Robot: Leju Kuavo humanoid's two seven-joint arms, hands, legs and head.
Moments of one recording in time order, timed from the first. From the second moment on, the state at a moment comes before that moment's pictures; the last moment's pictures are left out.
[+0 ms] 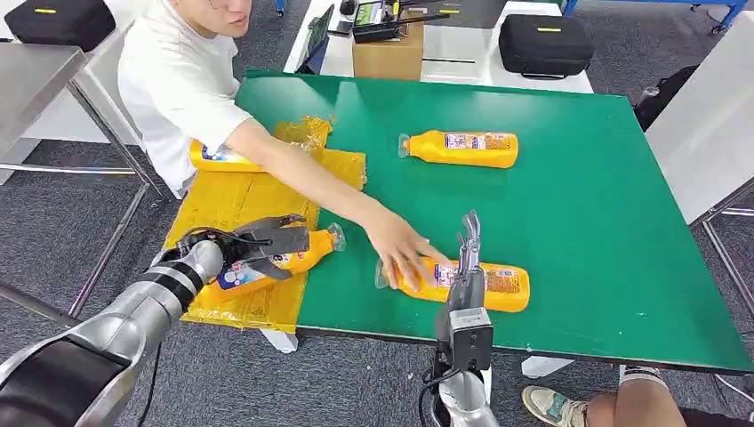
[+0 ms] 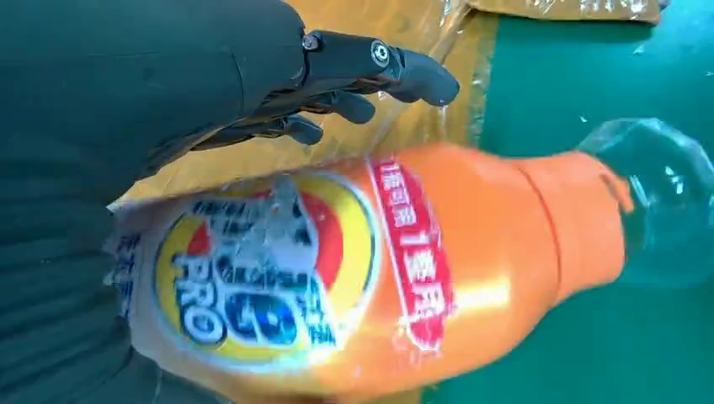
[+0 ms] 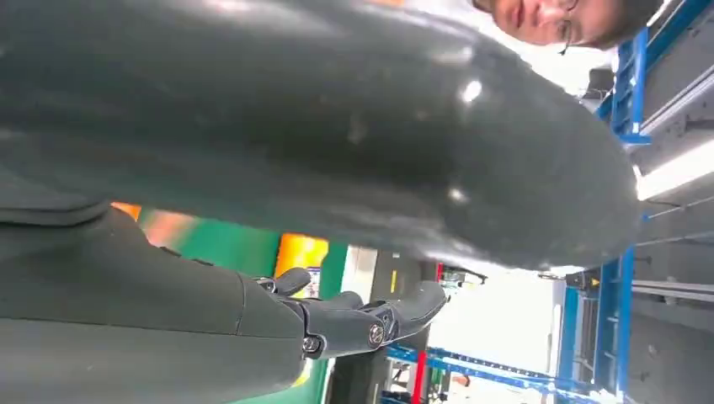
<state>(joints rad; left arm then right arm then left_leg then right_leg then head) -0.77 0.10 -0.51 -0.49 -0.73 -0.28 -0.22 -0.08 0.27 0.38 -1.29 0.23 -0.39 -0.67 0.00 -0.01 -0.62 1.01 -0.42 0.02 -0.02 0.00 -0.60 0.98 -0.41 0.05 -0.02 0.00</state>
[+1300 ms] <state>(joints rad) -0.17 -0.03 -0.11 -1.67 0.05 0.15 -0.38 -0.25 0.01 0.35 -1.03 0.92 -0.36 -0.31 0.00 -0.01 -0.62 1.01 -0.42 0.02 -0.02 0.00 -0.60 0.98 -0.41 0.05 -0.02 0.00</state>
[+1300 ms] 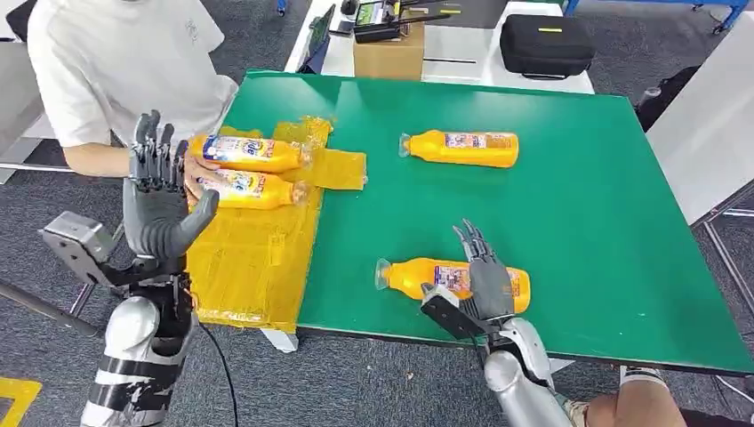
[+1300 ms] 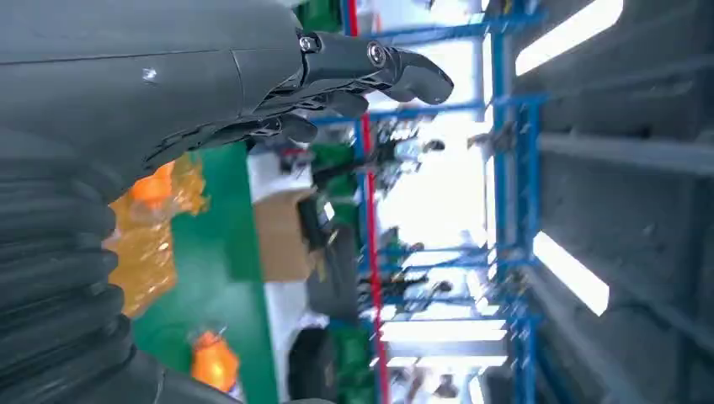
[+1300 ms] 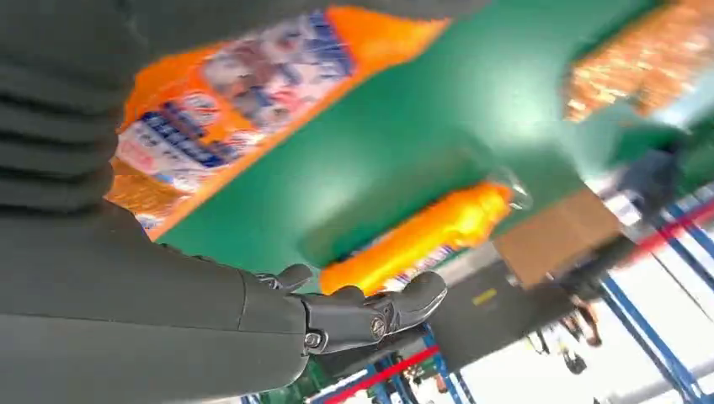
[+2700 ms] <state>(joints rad) -0.06 -0.08 0.03 -1.72 0.01 0.07 -0.34 -0.32 -0.17 0.46 -1.01 1.19 -0.06 0.05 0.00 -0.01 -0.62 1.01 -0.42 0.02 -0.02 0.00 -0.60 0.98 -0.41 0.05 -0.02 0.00</state>
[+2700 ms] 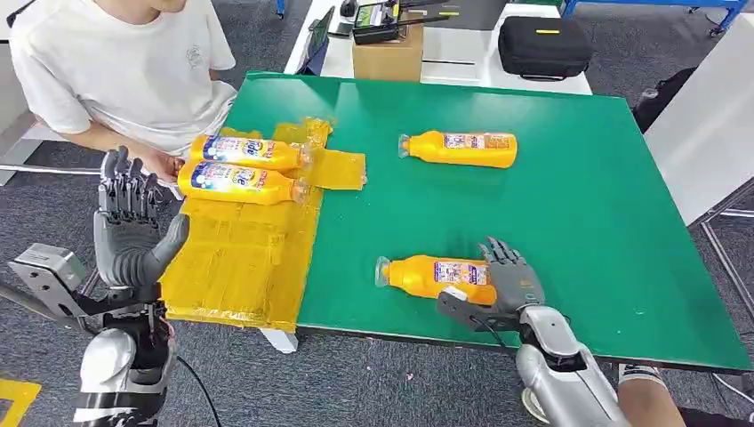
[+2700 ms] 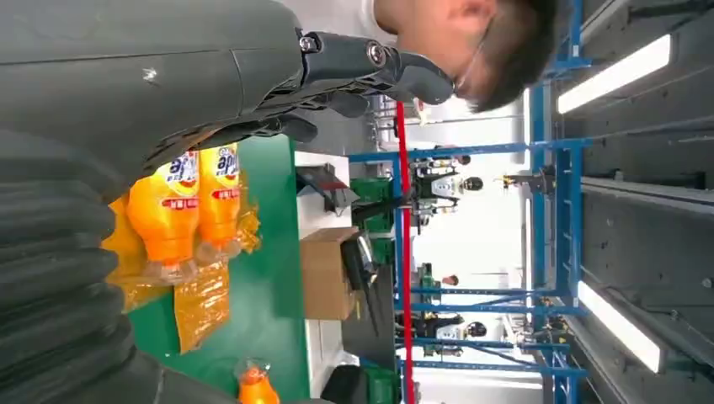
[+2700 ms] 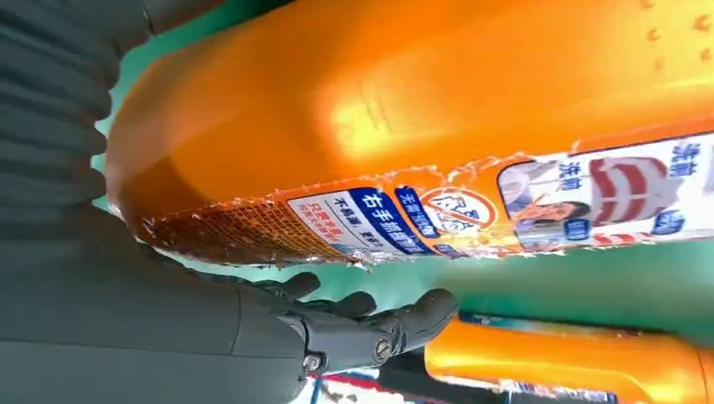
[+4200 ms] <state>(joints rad) 0.04 -0.06 -0.18 -1.63 -0.14 -0.11 -0.38 -0.19 -0.08 0.34 -1.12 0.45 -0.11 -0.50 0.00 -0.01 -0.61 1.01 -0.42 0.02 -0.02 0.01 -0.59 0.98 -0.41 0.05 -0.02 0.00</state>
